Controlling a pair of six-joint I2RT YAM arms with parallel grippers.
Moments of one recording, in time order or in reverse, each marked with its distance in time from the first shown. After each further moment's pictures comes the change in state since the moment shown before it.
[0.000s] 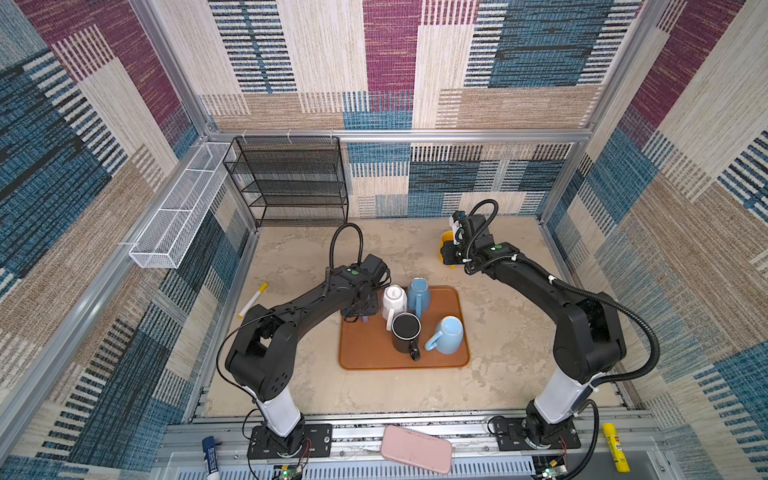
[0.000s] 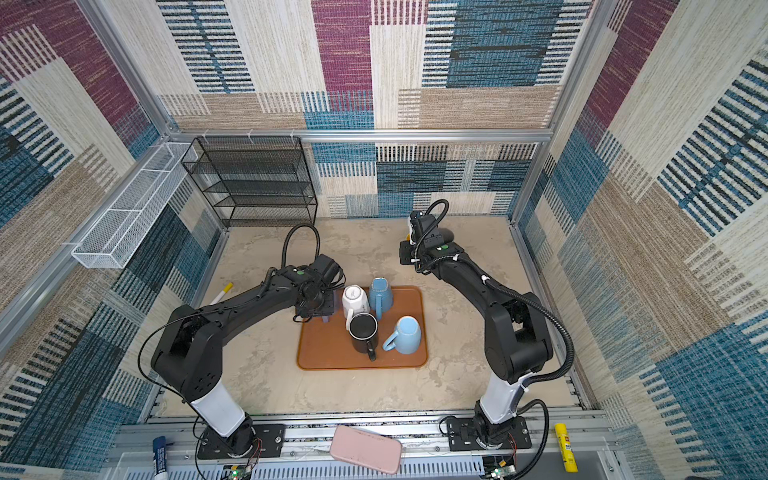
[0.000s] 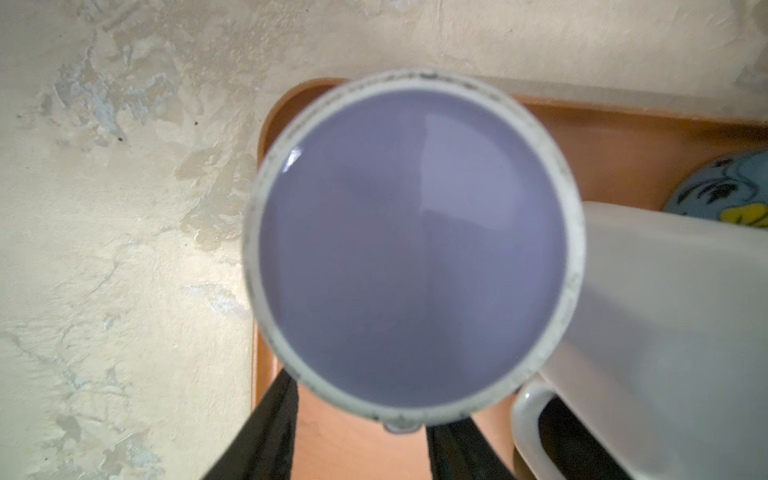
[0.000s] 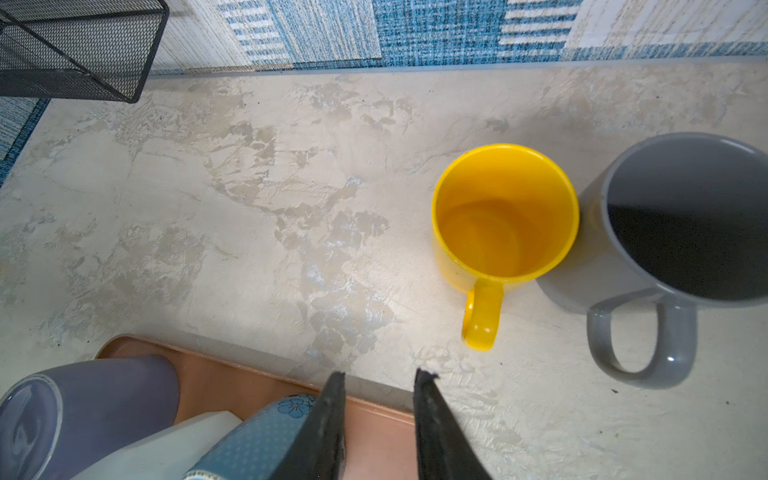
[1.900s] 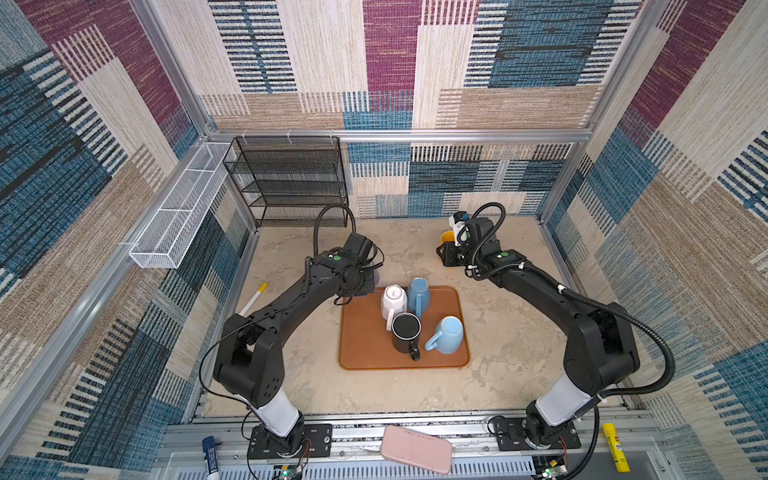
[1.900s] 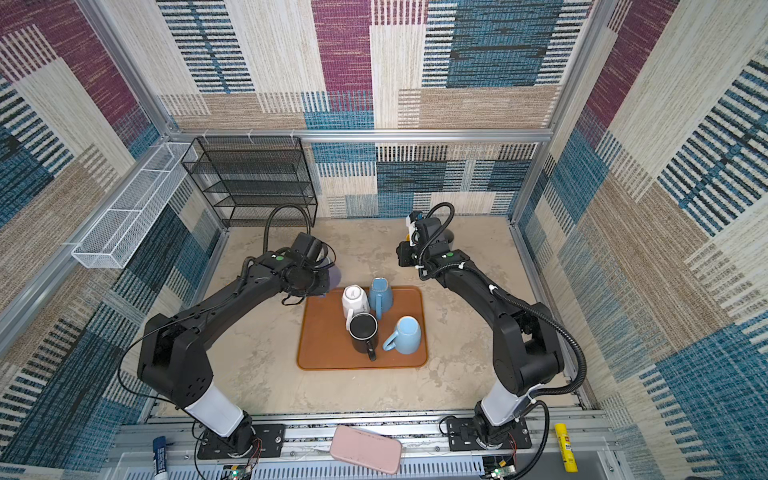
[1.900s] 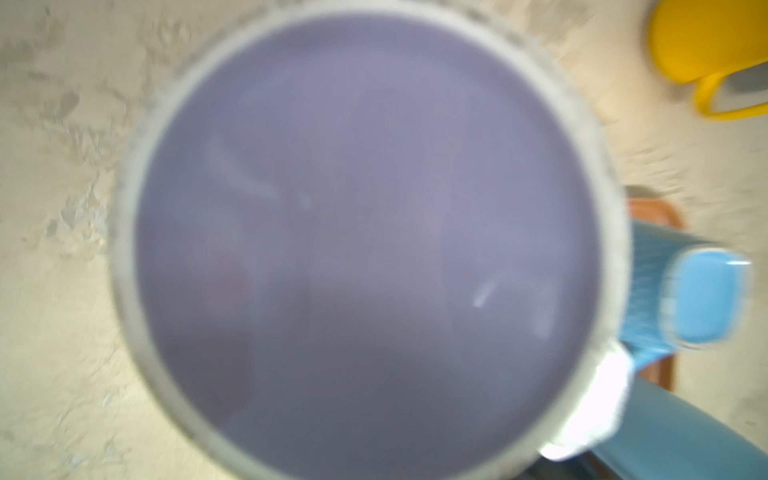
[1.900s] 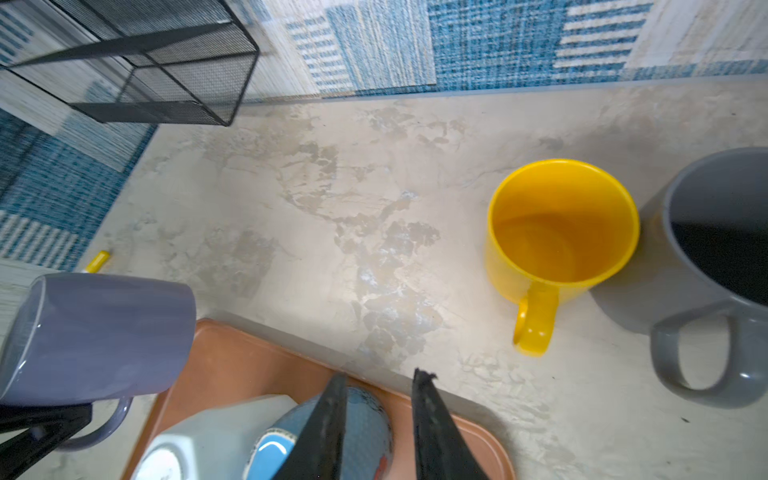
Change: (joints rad) left arm 0.108 -0.094 0.108 0.066 0.181 0.152; right arm 0.002 -0.103 -0.118 0.145 -0.161 0.044
